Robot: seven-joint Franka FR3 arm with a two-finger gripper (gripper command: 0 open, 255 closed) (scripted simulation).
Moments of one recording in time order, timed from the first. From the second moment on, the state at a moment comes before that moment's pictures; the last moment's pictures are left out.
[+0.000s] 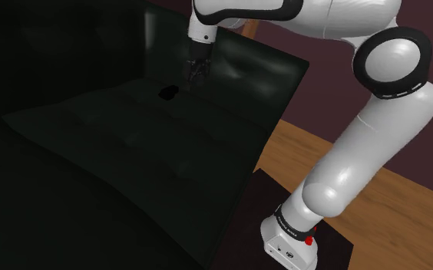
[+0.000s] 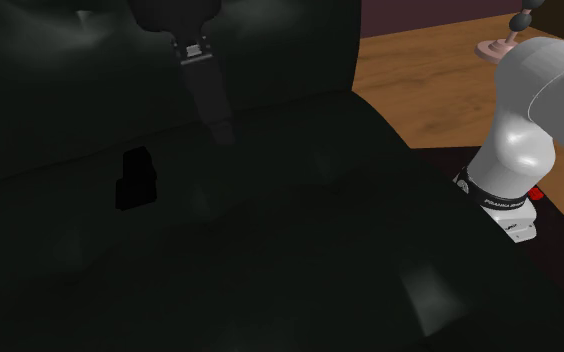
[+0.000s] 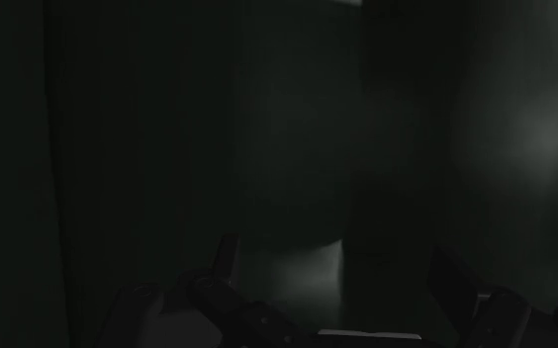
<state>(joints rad) 0.03 0.01 0.11 -1.80 0.02 1.70 -0.16</state>
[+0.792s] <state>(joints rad) 0.11 0.62 0.12 -1.04 -0.09 1.46 -0.17</state>
